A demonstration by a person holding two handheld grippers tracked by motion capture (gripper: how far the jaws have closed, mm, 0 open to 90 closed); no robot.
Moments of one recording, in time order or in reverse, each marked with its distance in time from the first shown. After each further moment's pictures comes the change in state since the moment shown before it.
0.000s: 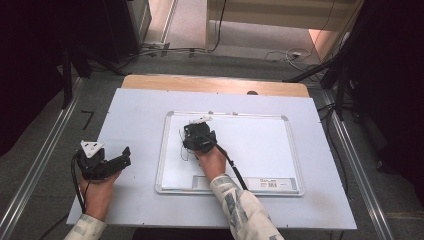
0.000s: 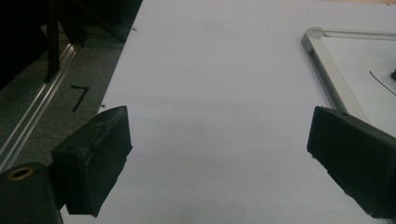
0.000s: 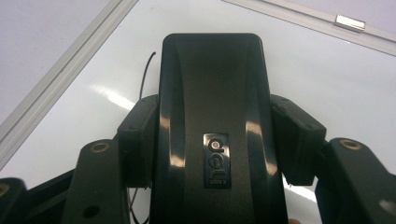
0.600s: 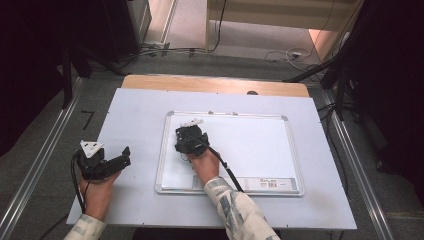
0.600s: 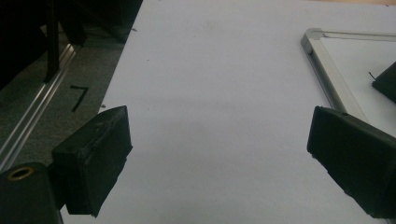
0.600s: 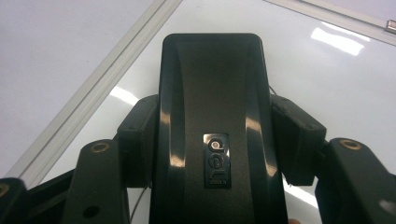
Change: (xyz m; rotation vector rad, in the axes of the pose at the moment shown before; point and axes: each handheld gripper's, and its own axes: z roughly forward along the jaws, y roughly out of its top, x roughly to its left) left arm 0.000 0.000 0.000 0.000 -0.001 0.000; right arm 0.024 -0.001 0.000 0.000 0.040 -0.036
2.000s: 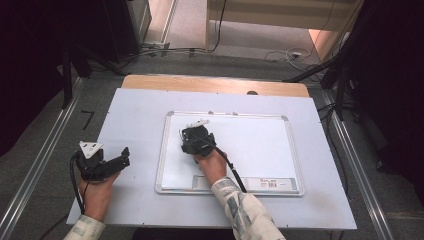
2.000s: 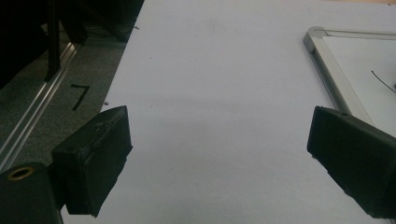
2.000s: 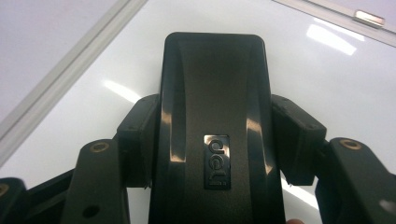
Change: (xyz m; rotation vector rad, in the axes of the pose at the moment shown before) left arm 0.002 -0.001 -0.001 0.003 0.002 -0.003; right arm -0.019 -0.006 -0.008 0.019 -0.018 -0.021
